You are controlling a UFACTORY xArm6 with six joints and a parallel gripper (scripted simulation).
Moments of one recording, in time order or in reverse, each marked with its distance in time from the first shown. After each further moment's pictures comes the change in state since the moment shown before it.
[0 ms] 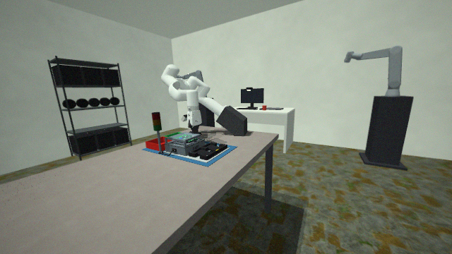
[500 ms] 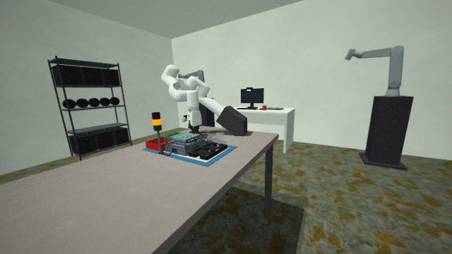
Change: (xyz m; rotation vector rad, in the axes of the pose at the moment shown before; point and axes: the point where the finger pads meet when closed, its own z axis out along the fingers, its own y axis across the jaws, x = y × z) arm 0.000 0.002 0.004 -0.004 0.002 -0.002
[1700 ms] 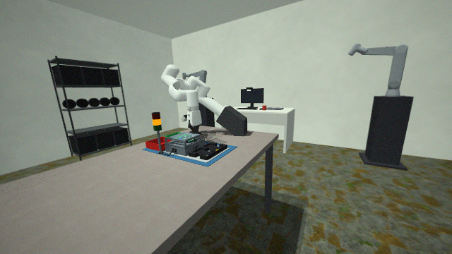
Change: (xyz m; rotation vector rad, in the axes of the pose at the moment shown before) arm 0.000 -0.001 -0.002 0.003 -0.001 0.002
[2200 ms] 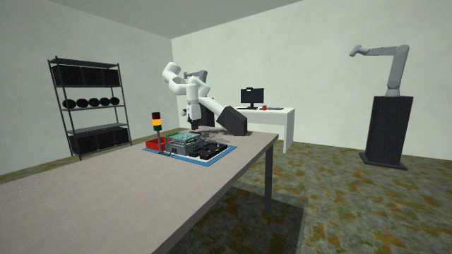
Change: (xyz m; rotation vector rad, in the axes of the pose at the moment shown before) arm 0.000 0.000 -0.041 0.001 -0.001 0.000
